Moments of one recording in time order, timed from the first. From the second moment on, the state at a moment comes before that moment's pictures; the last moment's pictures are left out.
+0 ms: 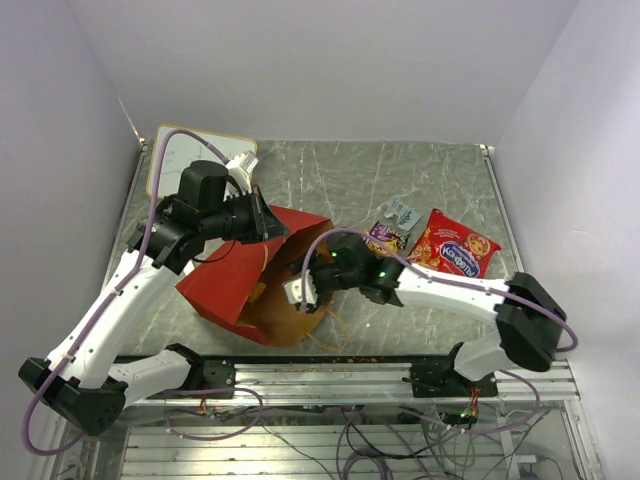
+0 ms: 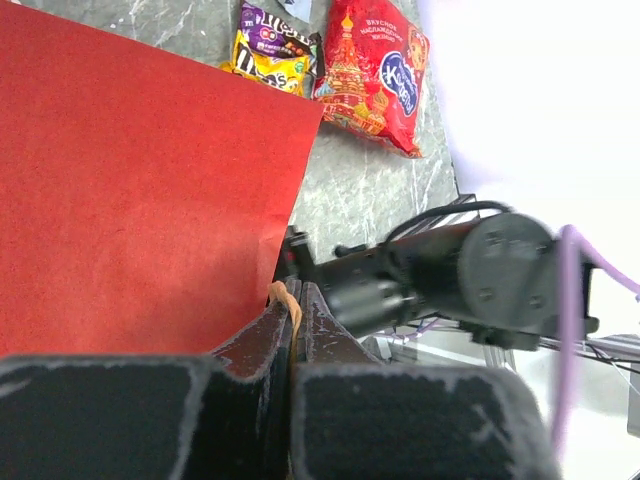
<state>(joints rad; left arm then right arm) -0.51 1.10 1.29 -0.73 0.36 -0.64 0.97 1.42 0.88 0.04 -0.47 -1.05</state>
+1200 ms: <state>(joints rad) -0.51 1.24 1.45 -0.82 0.35 -0.41 1.02 2.14 1.39 0.04 -0.03 -1.32</state>
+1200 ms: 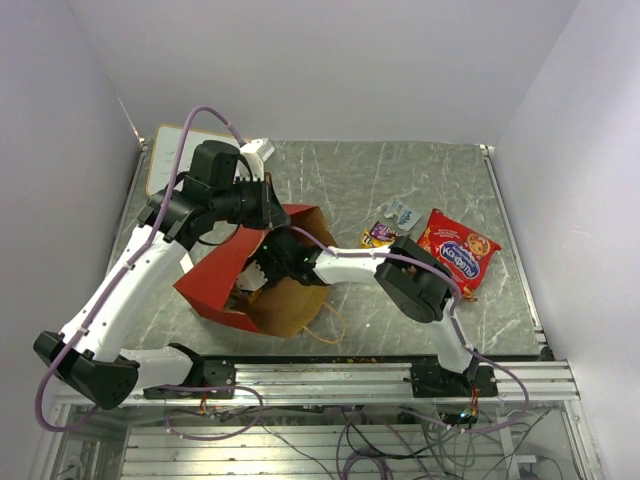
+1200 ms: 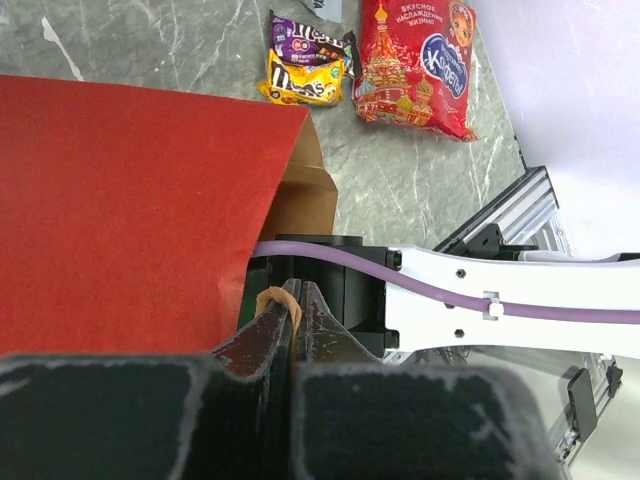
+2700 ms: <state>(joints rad) -0.51 1.14 1.38 -0.79 0.19 -0.54 1.04 1.11 1.00 -0.12 -0.31 -0.72</state>
